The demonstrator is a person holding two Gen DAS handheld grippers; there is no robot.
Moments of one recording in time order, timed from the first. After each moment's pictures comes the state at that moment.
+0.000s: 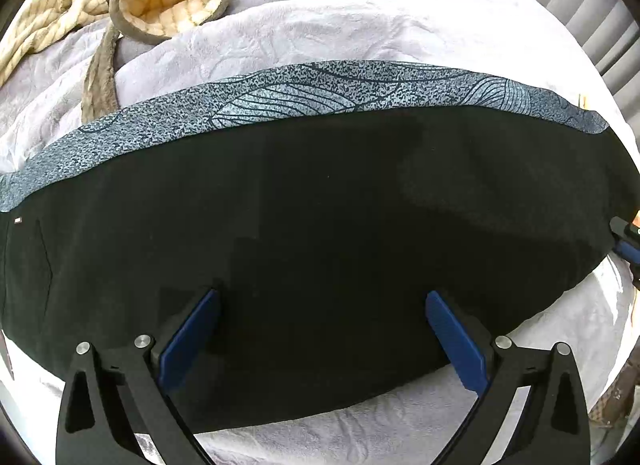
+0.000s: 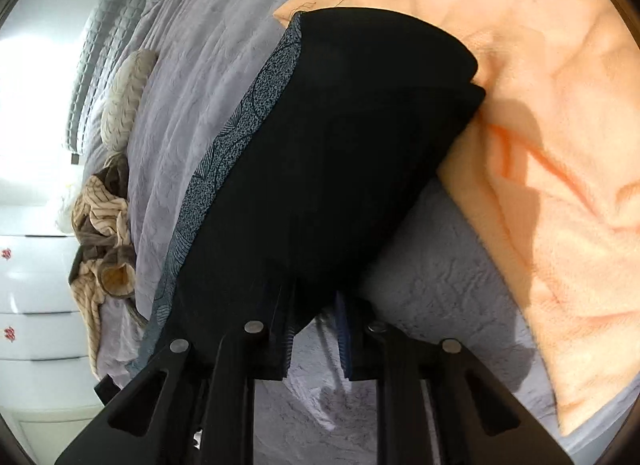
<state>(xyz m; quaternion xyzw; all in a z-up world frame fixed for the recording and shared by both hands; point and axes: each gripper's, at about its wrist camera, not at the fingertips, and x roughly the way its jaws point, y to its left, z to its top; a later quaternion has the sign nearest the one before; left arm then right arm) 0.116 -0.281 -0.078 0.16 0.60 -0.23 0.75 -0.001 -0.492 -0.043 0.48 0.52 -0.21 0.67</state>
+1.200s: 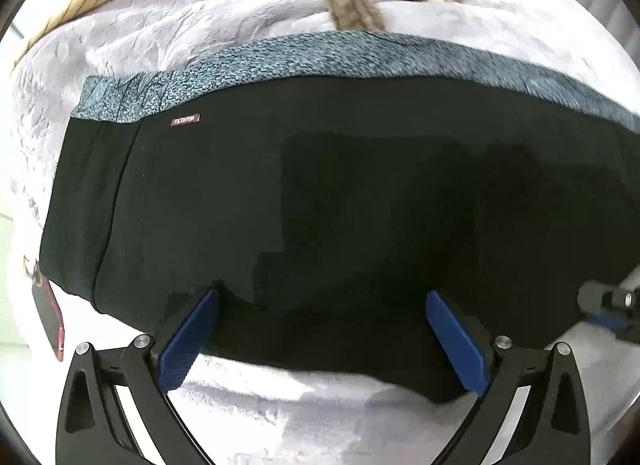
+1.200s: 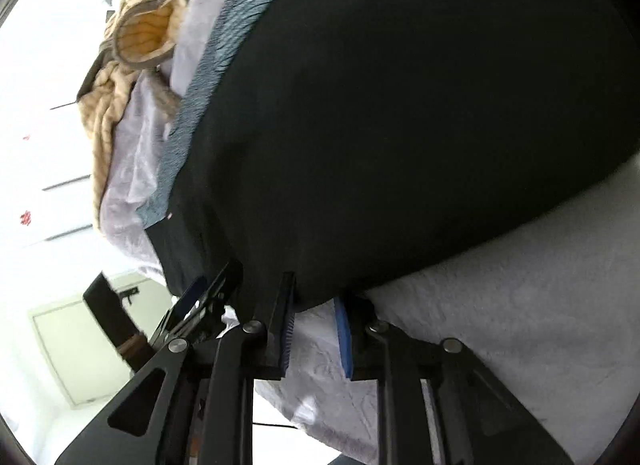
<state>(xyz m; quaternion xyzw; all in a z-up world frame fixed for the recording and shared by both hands) 0.135 -0.116 -0.063 0.19 0.58 -0.13 0.78 0.087 -0.234 -0.133 0.51 0.64 0.00 0.58</state>
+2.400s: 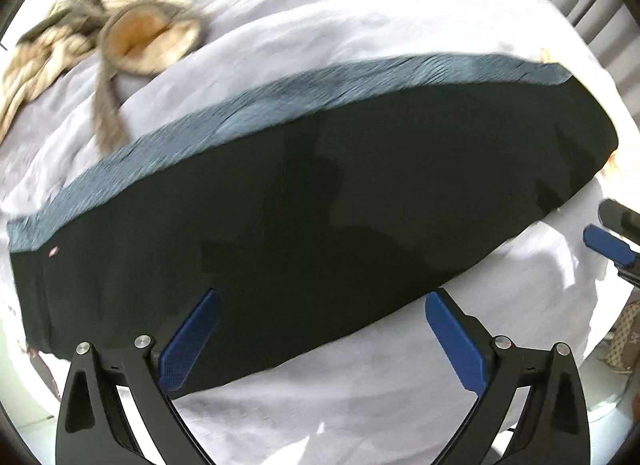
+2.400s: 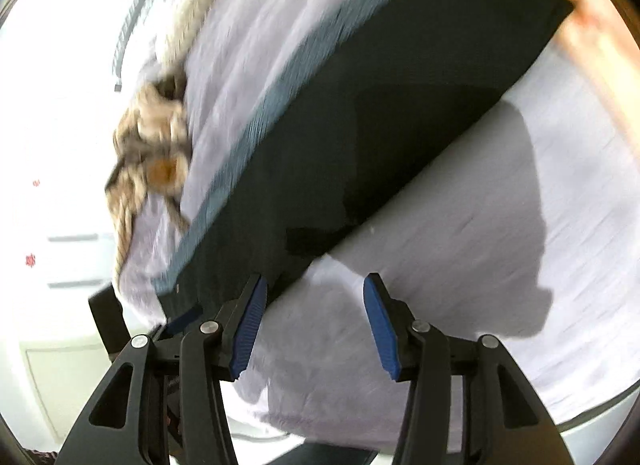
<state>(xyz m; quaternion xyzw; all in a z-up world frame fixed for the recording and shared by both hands) 0.000 -0.407 0.015 0.24 0.60 -0.27 0.71 -0.009 -0.432 -0.044 0.52 0.51 -0.09 0.68</state>
